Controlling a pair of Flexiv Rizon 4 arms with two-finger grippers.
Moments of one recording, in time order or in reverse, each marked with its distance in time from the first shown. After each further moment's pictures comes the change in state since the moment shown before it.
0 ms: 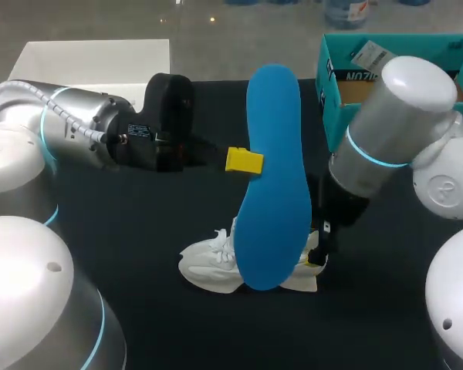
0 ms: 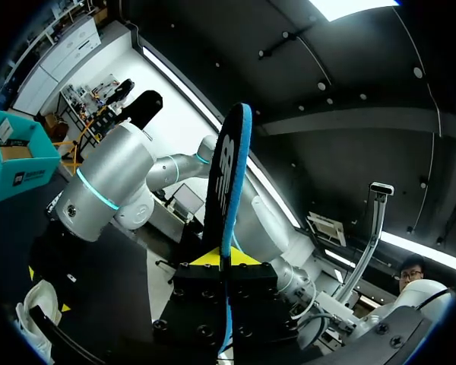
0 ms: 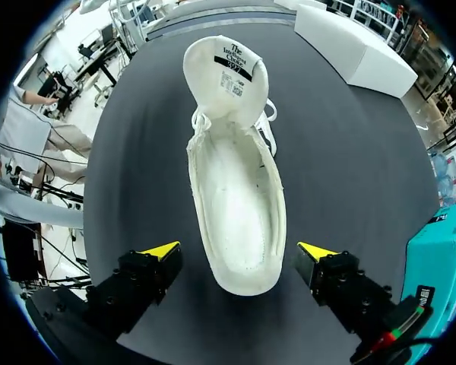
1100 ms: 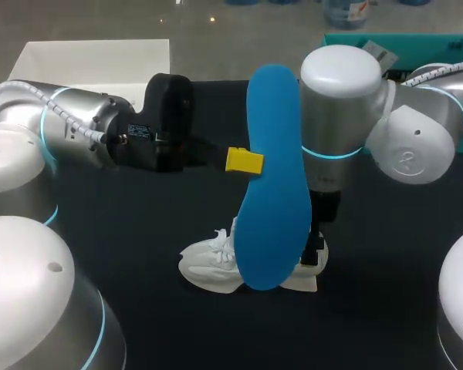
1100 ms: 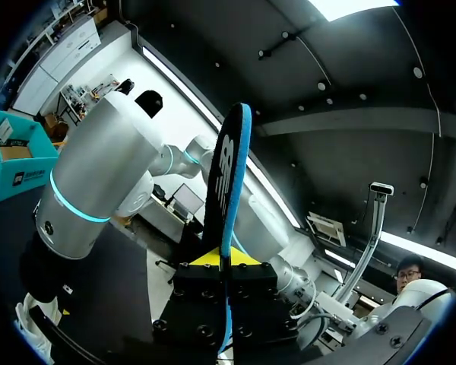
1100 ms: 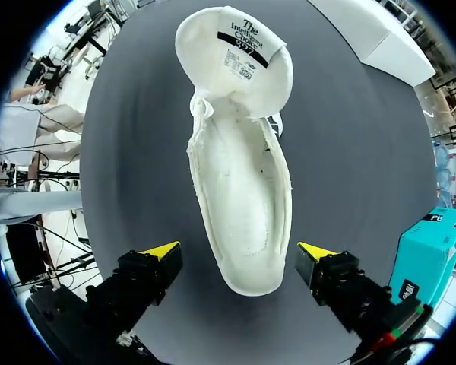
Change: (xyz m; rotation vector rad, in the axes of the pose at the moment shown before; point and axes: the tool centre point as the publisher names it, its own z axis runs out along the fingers) left arm 0.000 0.000 0.000 0.000 0.000 0.000; right arm 0.006 0.005 -0.007 0.246 -0.017 -0.014
